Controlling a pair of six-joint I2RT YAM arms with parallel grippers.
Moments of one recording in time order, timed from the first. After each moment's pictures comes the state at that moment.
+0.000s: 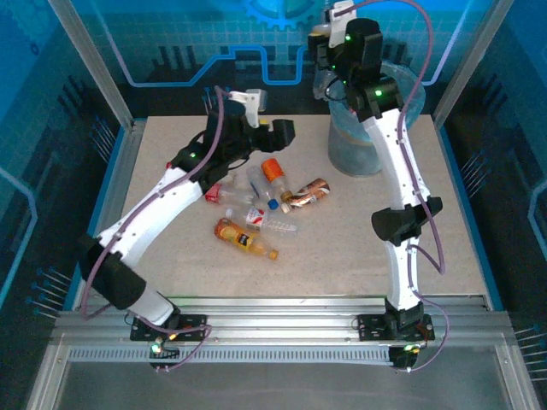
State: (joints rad) left arm -0.55 1.58 1.62 -0.33 0.10 -0.47; right arm 0.35 2.16 2.74 -0.63 0.19 -0.05
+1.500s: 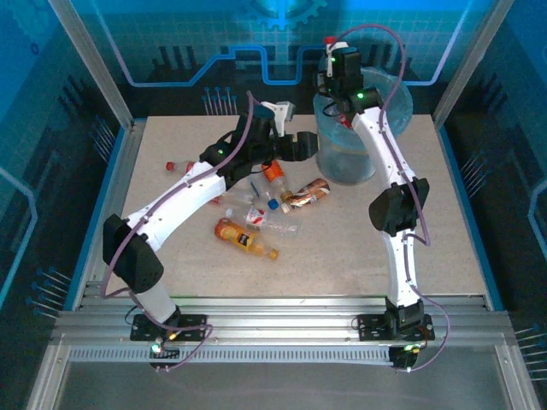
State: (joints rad) left arm -0.61 1.70 1.65 -0.37 0.18 -0.54; right arm 0.29 2.28 2.54 -0.67 0.20 0.06
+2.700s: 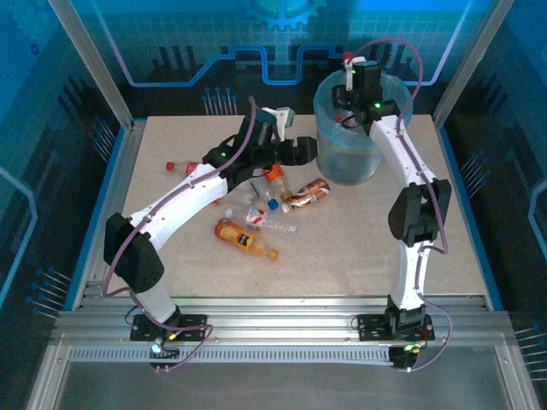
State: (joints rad) left arm -0.62 1.70 1.61 -0.37 0.17 -0.56; right arm 0.20 2.05 2.08 -0.50 0.16 -0.02
